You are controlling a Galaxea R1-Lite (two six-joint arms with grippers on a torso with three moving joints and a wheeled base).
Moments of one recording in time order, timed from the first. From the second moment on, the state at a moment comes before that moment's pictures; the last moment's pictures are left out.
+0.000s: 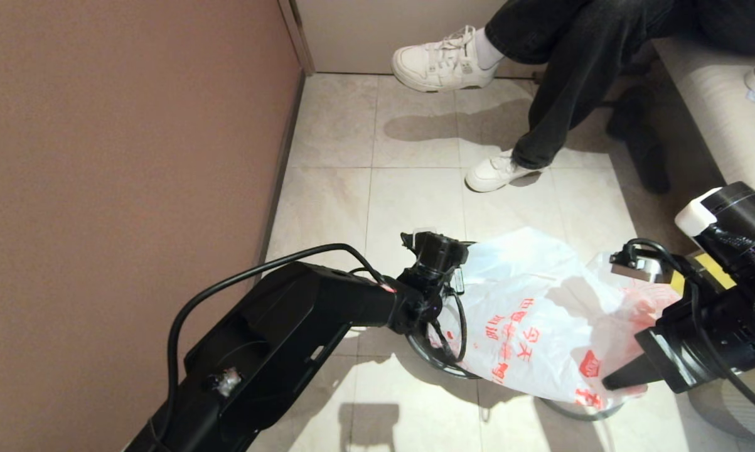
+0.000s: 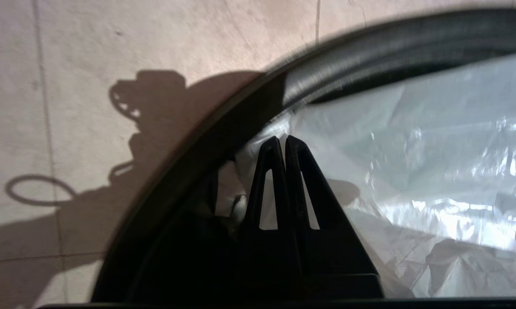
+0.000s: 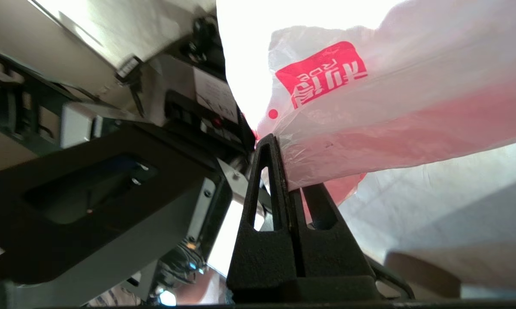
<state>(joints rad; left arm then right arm) -0.74 2.60 -1.95 -0.20 0.44 -0.41 0.29 1.54 -1.19 0.79 0.38 0.06</state>
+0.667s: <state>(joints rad) -0.70 2.34 -1.71 -0.22 0.54 -0.43 0.29 1.50 -1.18 0.73 0.40 0.07</state>
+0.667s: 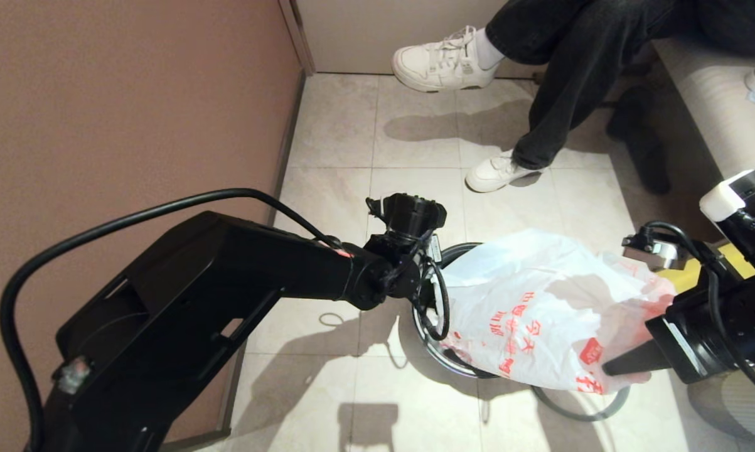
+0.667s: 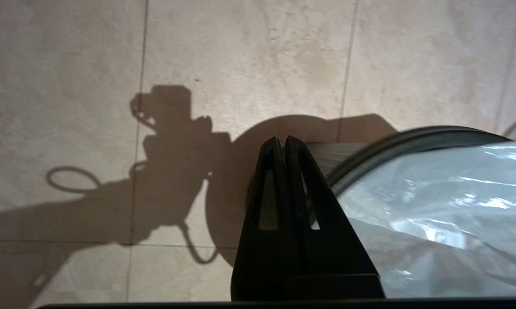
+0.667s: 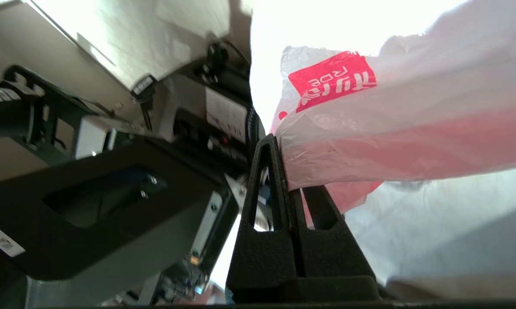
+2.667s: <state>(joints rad) -0.52 2.75 -1.88 -0.39 0.62 -0.36 0.57 1.95 -1.68 0.50 0.40 0.06</state>
